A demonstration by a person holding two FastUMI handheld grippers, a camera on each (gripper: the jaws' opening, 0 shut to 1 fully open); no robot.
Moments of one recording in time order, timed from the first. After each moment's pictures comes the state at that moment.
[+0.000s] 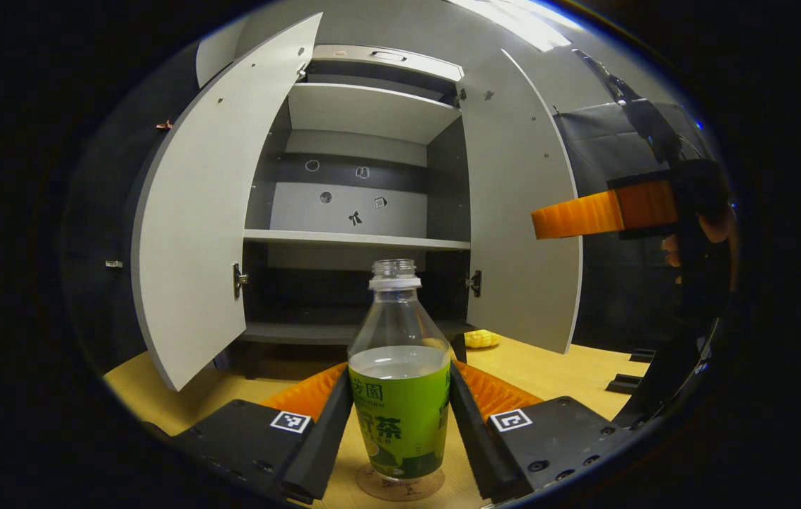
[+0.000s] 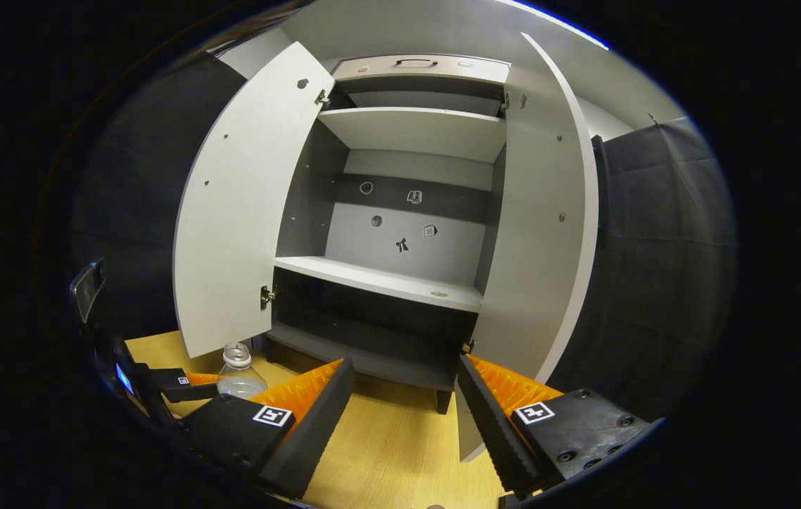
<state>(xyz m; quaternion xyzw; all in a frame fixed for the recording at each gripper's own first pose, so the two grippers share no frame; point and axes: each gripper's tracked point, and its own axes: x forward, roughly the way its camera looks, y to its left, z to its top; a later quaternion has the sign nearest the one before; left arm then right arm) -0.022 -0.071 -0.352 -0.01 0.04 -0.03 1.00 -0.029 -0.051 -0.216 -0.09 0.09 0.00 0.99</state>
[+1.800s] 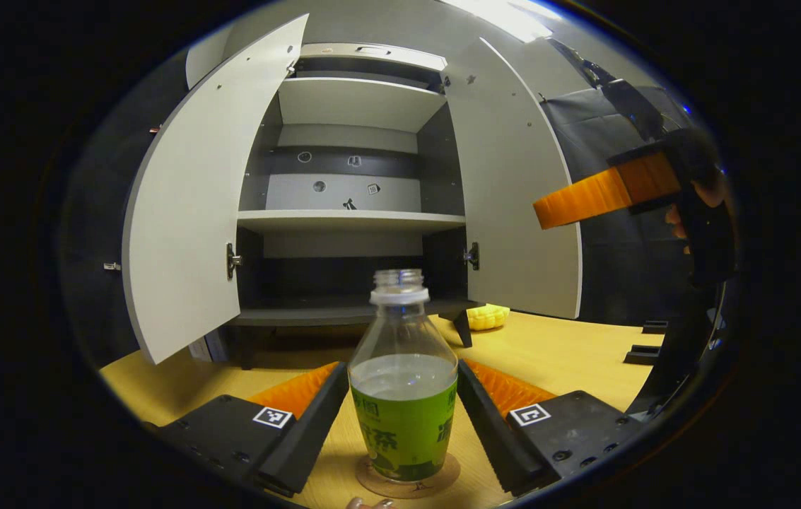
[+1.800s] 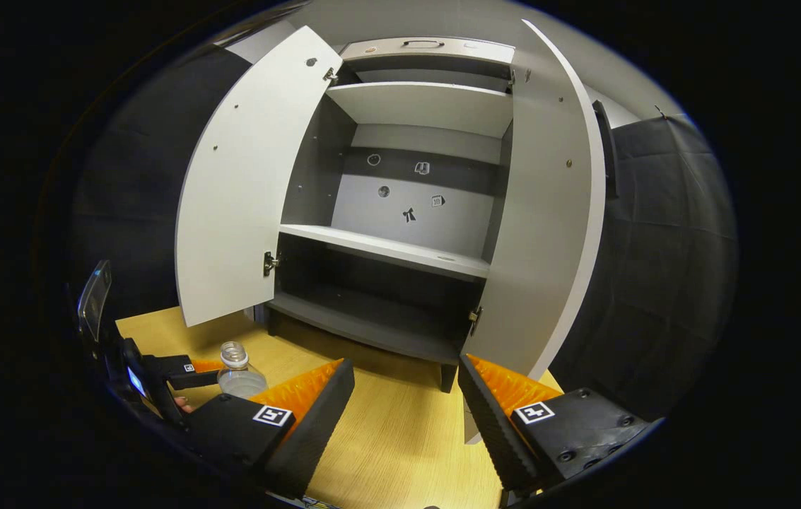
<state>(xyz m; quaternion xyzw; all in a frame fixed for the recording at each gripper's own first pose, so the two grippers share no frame) -0.018 -0.073 -0.384 0.02 0.04 -0.03 1.00 -0.039 -0.059 -0.256 -0.10 0.13 0.01 0.99</state>
